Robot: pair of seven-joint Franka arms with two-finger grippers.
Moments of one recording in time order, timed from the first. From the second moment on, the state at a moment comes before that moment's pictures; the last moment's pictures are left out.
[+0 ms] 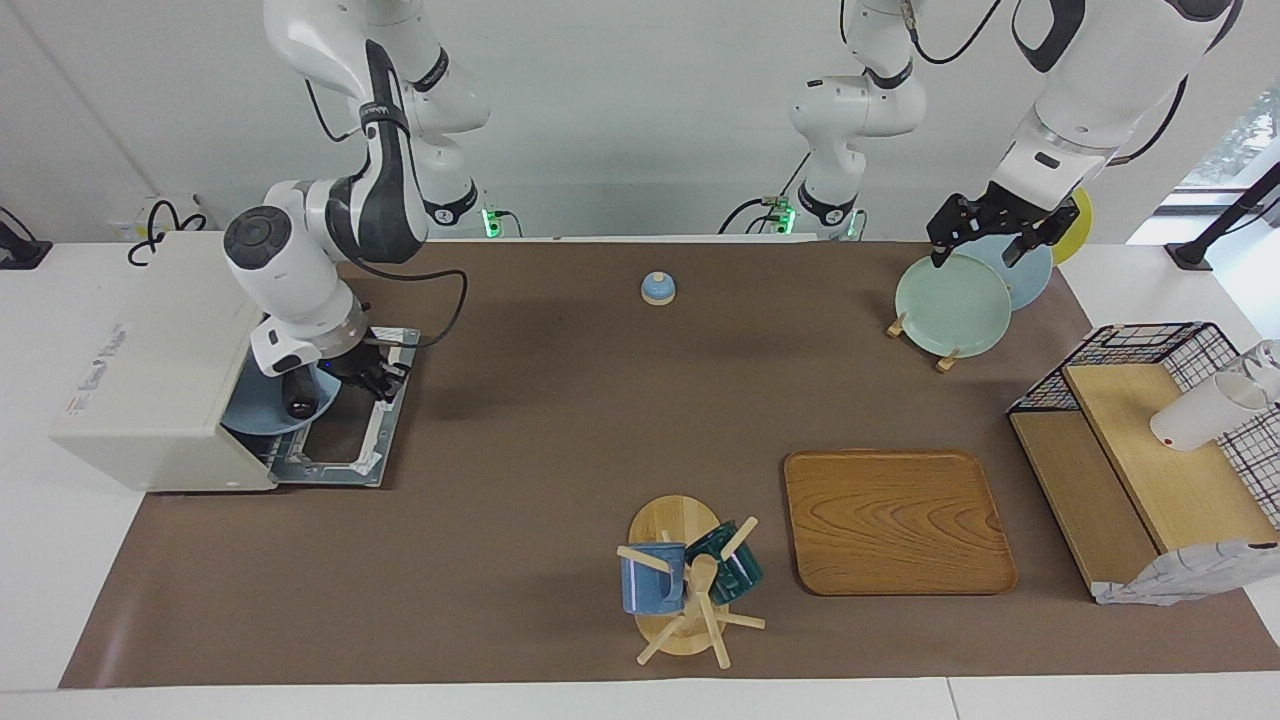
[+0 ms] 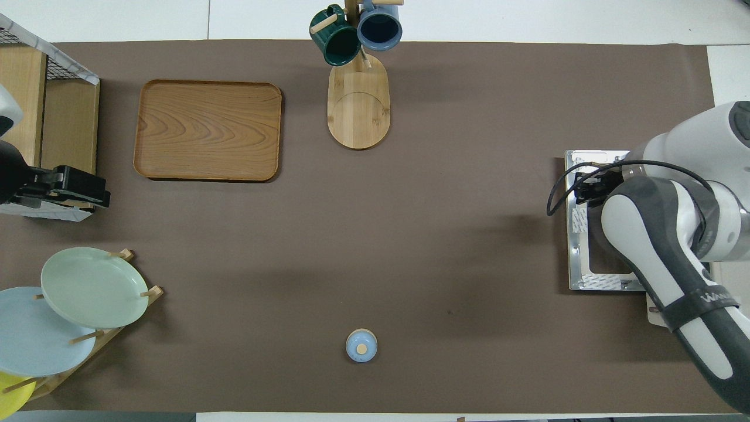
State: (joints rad) left arm -0.07 -0.04 -0.04 -1.61 -0.02 1.50 -0.04; right arm 0.06 0.10 -0.08 -2.02 0.03 2.02 0.25
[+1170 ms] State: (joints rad) left arm -0.07 -0.04 -0.04 -1.61 -0.02 1.50 -0.04; right arm -0.02 0.06 -0.08 -2.14 -0.14 2.03 0.17
